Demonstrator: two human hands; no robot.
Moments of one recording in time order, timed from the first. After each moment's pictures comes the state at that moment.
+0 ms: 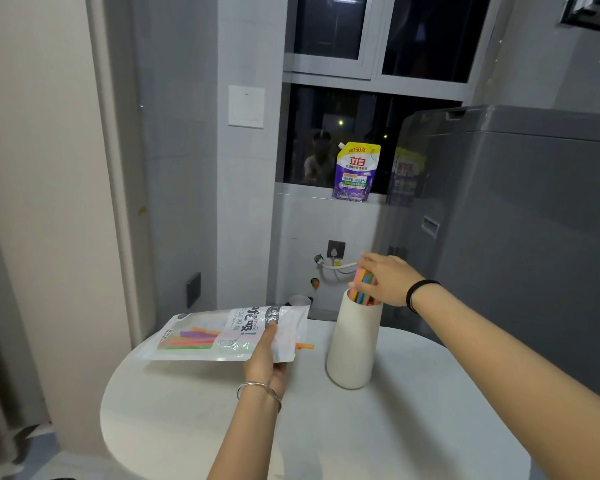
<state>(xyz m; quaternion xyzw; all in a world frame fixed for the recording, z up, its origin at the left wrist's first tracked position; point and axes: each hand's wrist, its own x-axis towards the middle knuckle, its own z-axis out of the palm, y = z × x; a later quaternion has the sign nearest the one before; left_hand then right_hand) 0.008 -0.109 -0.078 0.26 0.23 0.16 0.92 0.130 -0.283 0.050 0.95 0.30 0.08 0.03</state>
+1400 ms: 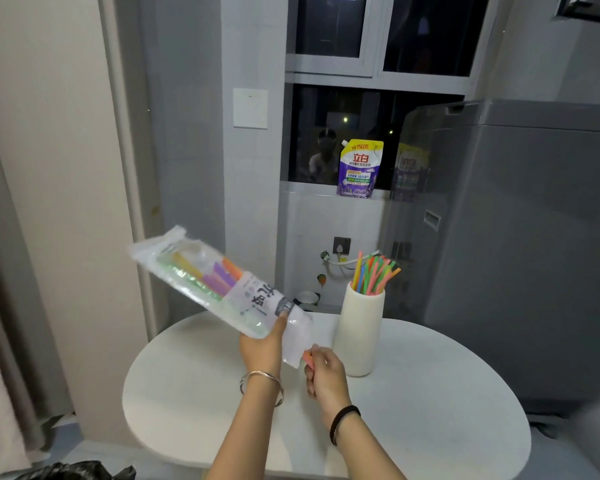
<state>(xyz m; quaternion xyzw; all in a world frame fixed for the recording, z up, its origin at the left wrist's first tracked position) -0.013 -0.107 -0.075 0.49 0.26 0.33 0.76 -0.009 -0.199 -0.096 0.64 -0.03 -0.11 -0.76</state>
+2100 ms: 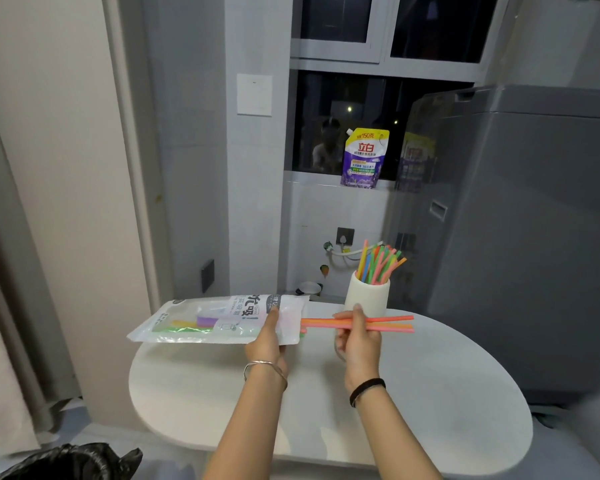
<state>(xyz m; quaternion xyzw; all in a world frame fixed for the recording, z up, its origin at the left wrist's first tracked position) -0.018 -0.108 -0.074 0.27 0.28 0.23 0.89 0.006 -0.220 -0.066 0.59 -0.01 0.04 -0.81</state>
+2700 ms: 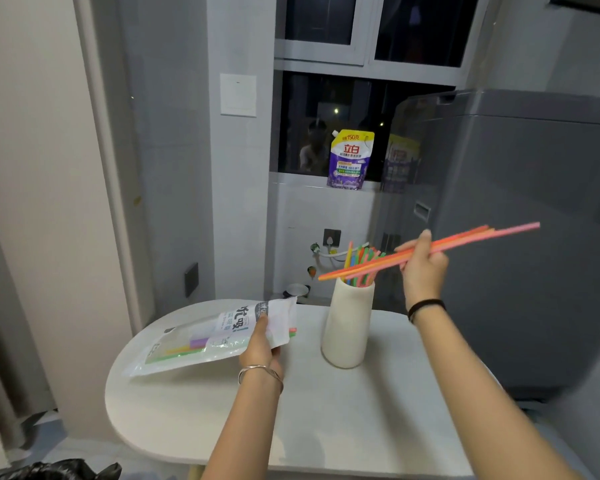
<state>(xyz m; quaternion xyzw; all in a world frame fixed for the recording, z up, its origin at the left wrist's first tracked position) -0.006 -0.120 -0.077 0.23 0.27 0.22 0.91 0.089 -0.299 0.033 0.63 0.04 0.29 -0.72</state>
